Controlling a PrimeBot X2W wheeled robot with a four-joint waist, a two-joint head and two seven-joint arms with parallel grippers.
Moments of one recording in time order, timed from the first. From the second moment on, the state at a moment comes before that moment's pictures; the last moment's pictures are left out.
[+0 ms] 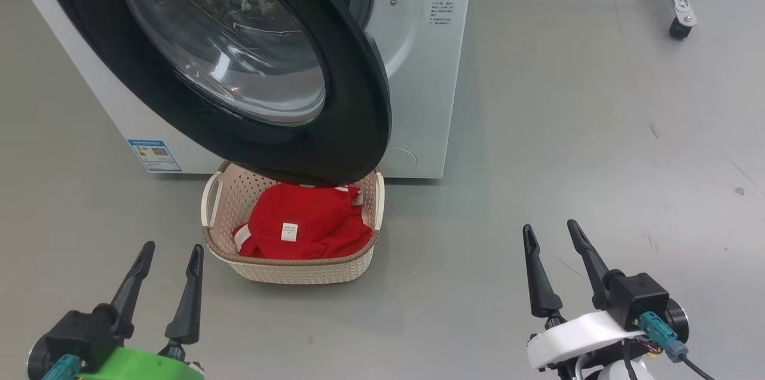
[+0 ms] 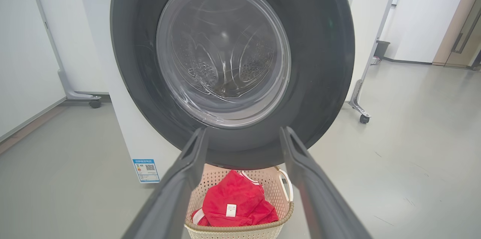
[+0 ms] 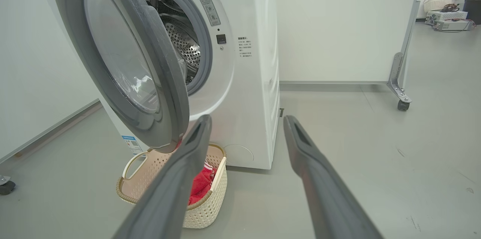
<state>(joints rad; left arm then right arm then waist) 0.04 0.22 -0.18 0.08 -0.49 -0.13 -0.26 0.03 -0.05 0.30 0.12 0.32 -0.05 -0.26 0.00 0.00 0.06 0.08</state>
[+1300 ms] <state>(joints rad) -0.09 0.23 -0.27 0.02 -0.52 -0.13 -0.26 -0.35 -0.09 0.49 0.17 0.08 0.09 -0.24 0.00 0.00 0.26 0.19</state>
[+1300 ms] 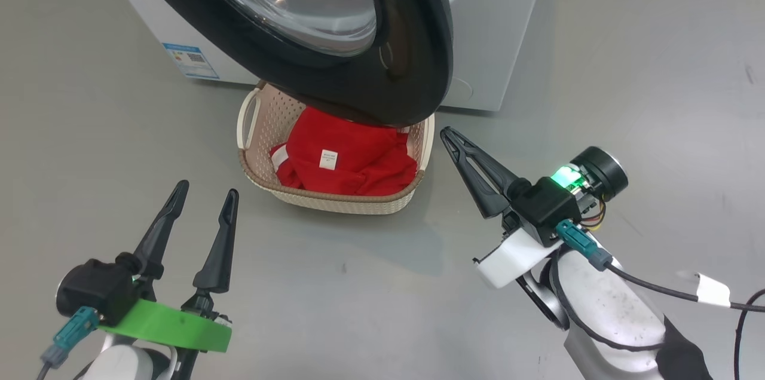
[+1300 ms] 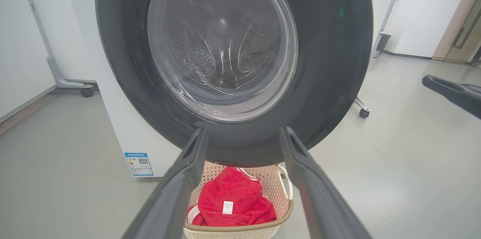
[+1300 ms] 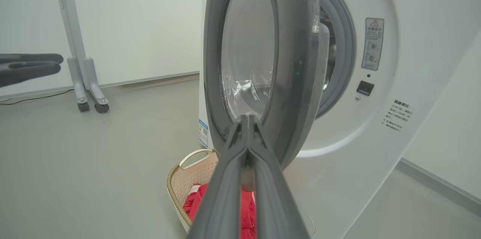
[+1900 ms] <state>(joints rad) -0.18 0.20 -0.30 0.04 -0.56 -0.13 -0.26 -0.56 -0.10 0.48 0.32 0.08 0.10 -0.21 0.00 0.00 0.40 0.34</state>
